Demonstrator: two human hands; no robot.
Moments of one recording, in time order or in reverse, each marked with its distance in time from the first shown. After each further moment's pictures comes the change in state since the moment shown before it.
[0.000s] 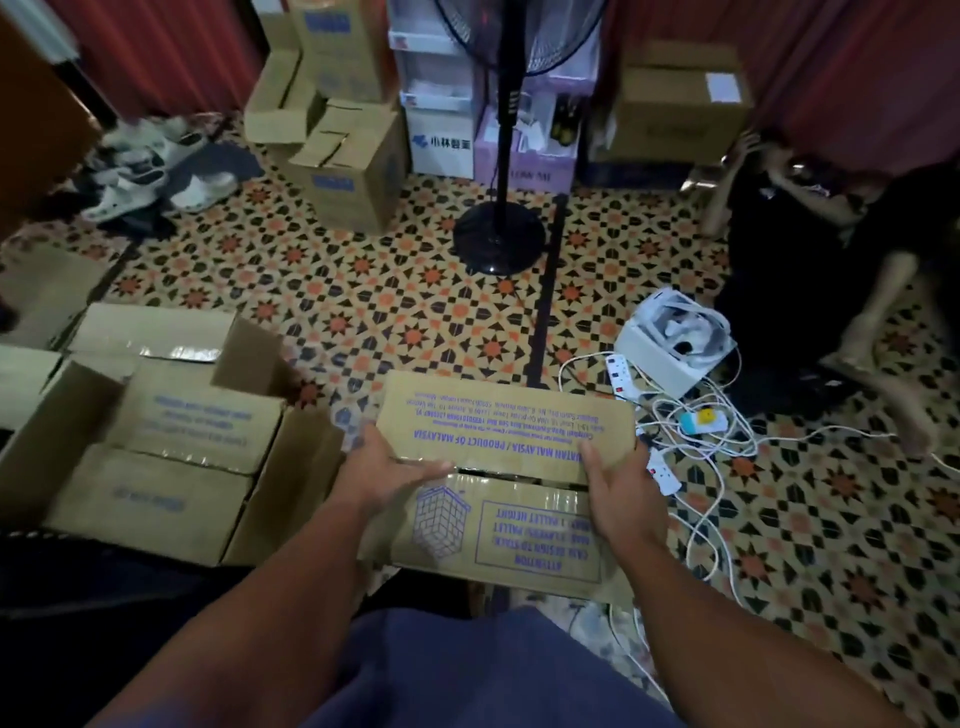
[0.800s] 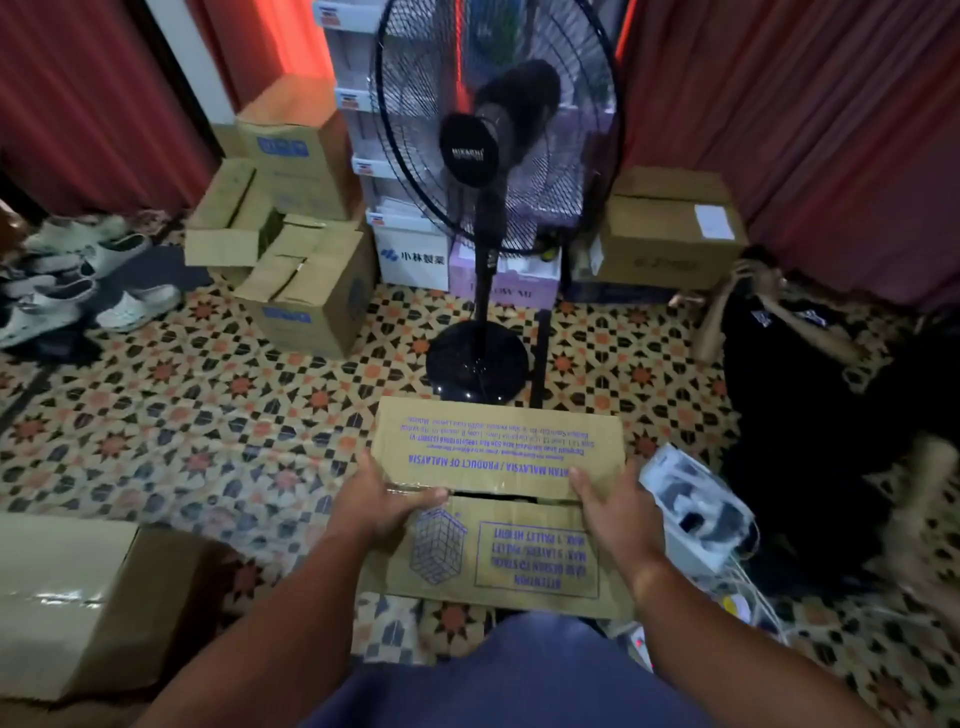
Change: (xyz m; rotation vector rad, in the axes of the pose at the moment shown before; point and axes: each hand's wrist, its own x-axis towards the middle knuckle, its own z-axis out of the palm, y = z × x) left_hand 0.361 0.255 -0.083 -0.029 0.043 0.101; right_hand 0.387 -0.236 -0.020 0.114 -0.038 -0.054
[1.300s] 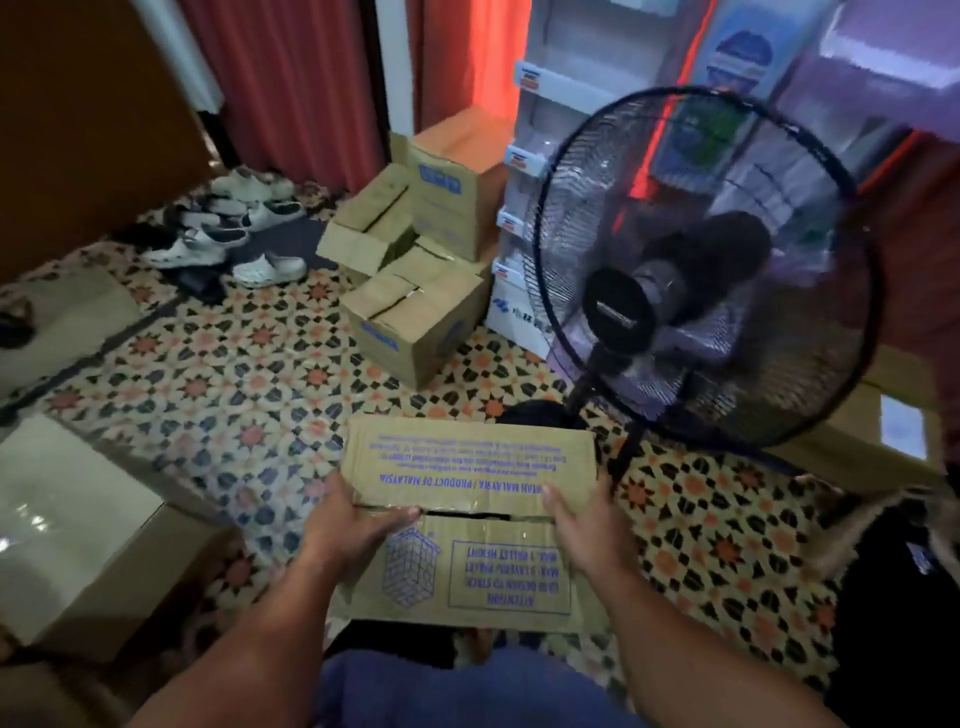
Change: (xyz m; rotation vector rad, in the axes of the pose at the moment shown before) left_hand 0.141 0.044 -0.065 -0.177 0.383 -0.254; right_hand 0.223 -0.206 0.051 -0.193 -0.304 -0.290
